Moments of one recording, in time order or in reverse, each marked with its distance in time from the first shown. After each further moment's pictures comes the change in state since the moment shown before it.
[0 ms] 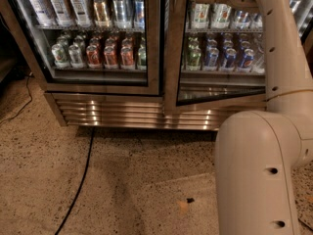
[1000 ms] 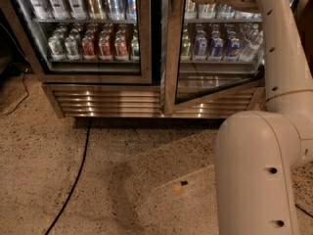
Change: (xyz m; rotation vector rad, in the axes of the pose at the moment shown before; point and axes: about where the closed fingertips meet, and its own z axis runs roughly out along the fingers) arm 0.000 0.000 0.000 0.000 0.000 0.000
